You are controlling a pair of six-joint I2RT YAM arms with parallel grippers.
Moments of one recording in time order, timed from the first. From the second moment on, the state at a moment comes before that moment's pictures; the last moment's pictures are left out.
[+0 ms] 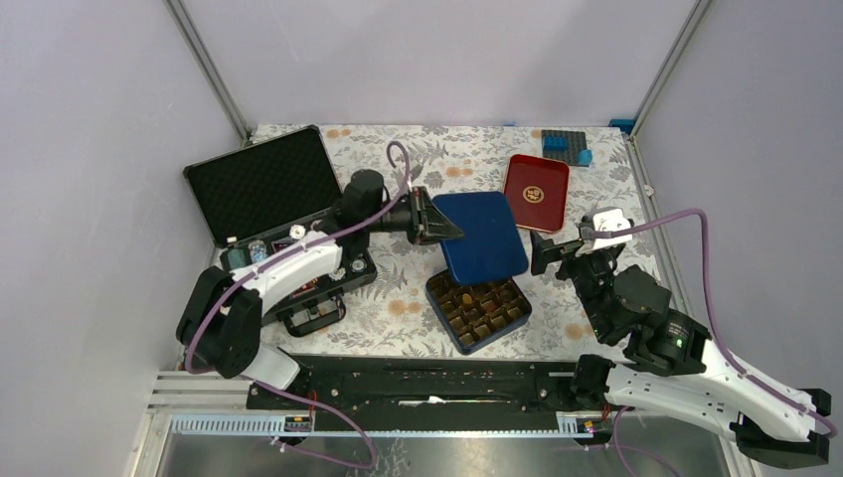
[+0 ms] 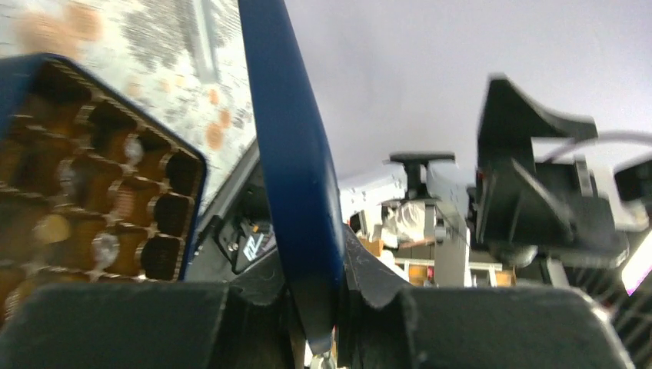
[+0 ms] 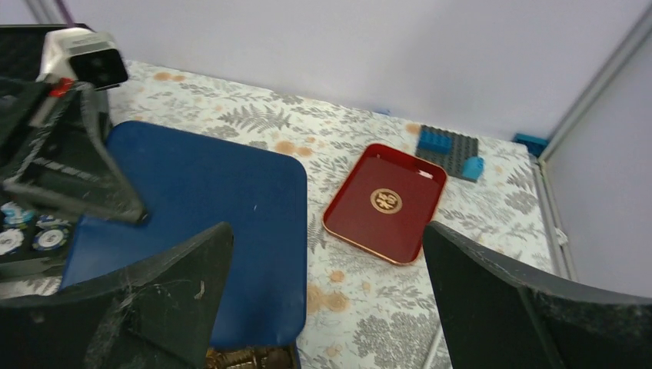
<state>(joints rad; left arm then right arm) -0.55 1.49 0.99 0.21 0.82 -1.16 1.11 0.54 0.86 -0.31 0.87 -0.09</state>
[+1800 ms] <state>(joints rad) -0.94 1.50 0.35 0.98 0.17 -1.43 0.24 1.12 0.89 -0.46 -0.16 0.42</state>
